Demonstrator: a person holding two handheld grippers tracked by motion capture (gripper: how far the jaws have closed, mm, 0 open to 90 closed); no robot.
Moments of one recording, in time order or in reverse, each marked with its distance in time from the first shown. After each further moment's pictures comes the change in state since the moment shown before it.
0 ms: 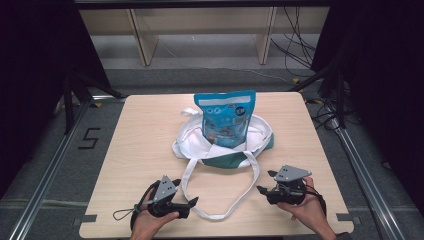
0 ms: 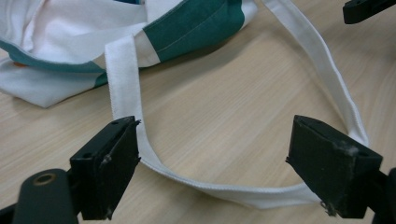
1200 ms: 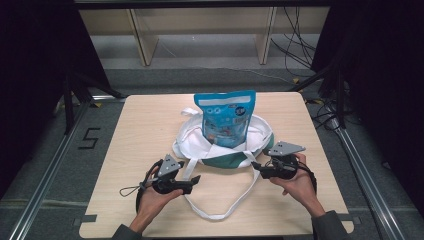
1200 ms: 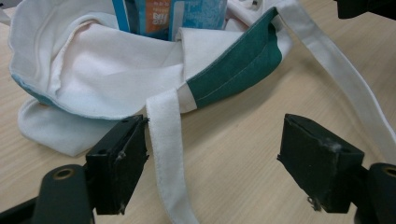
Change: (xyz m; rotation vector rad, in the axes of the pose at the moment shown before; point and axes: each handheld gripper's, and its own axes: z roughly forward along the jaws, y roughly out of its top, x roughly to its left) left arm 0.034 0.038 0.024 -0.010 0.028 0.001; right arm -0.035 0.047 0.024 -0.063 -0.038 0.026
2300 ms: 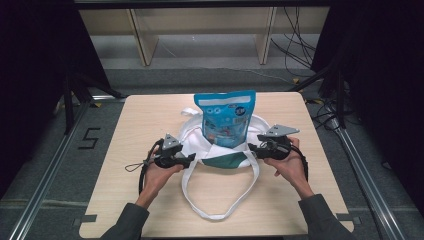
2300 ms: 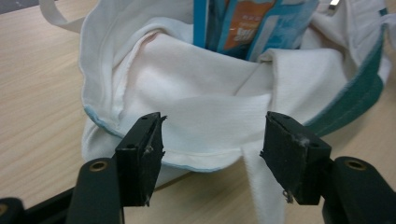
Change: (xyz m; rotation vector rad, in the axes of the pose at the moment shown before) left arm 0.048 0.031 0.034 0.057 0.084 -0.055; right arm -0.029 0.028 0.029 -0.038 -0.028 0.083
